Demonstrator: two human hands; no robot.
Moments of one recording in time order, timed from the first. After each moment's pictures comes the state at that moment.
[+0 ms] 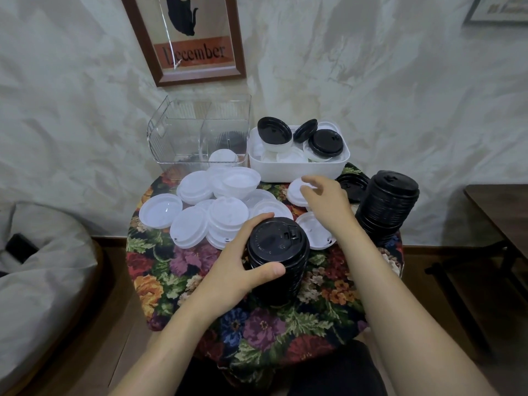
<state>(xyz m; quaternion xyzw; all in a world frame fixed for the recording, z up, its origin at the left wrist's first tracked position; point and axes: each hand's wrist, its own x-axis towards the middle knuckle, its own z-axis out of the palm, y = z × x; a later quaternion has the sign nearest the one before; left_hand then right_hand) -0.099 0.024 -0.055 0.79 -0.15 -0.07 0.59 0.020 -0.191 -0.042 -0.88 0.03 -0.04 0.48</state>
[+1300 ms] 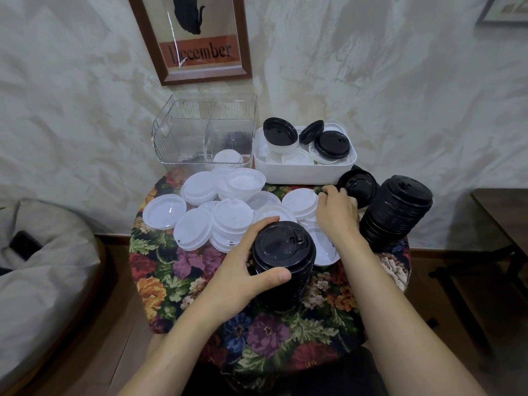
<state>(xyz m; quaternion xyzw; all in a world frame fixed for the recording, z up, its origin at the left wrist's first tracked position) -0.096 0.024 -0.060 0.78 -0.15 -0.07 0.60 0.045 -0.197 -0.079 -0.95 0.11 -0.06 0.29</state>
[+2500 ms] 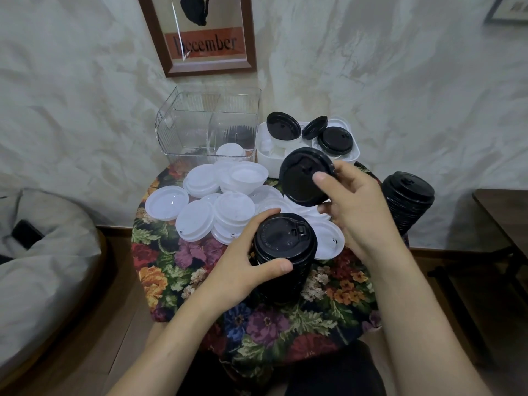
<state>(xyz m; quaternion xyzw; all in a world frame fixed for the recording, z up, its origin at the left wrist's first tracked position) -0.096 0.023 -0.061 0.78 -0.15 -0.06 0.61 -0.050 -0.182 0.015 -0.69 -0.06 -0.05 0.72</state>
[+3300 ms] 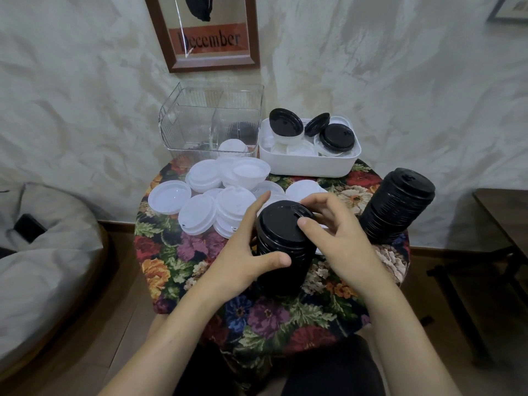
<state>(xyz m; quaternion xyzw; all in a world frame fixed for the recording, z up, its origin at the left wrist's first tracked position) -0.097 0.022 -0.059 0.75 -0.14 -0.06 0.65 -0.089 -0.177 -0.022 -0.77 -0.12 -0.01 0.62</state>
